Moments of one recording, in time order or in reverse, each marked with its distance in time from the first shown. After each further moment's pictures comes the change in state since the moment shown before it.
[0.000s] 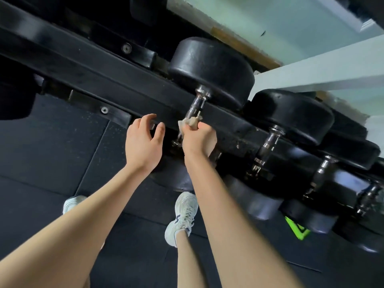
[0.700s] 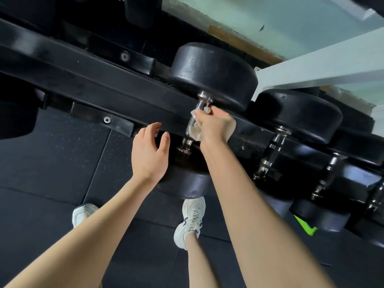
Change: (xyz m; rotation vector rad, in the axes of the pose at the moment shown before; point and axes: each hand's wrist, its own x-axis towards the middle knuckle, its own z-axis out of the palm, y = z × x) left_hand 0.002 -0.003 0.002 -0.037 -0.015 0.031; right_hand 0.033 -0.024 -0.004 0.467 -0.025 0.086
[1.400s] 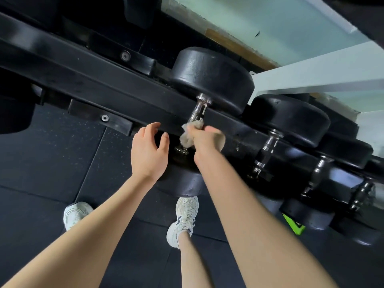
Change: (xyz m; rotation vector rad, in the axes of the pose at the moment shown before) left_hand 0.000 0.001 0.000 0.041 -0.002 -0.013; right_hand -0.017 0.013 -0.005 -0.166 0.047 0.207
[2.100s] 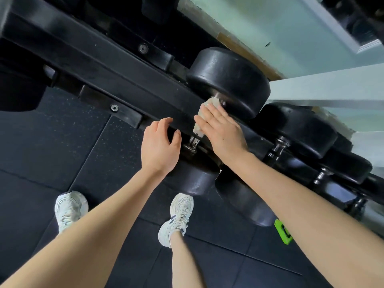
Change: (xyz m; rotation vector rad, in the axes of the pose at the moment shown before) left_hand 0.000 0.000 0.000 0.016 0.019 -0.001; right_hand 0.044 -0.008 -0.040 -1.479 -0.130 -1.812
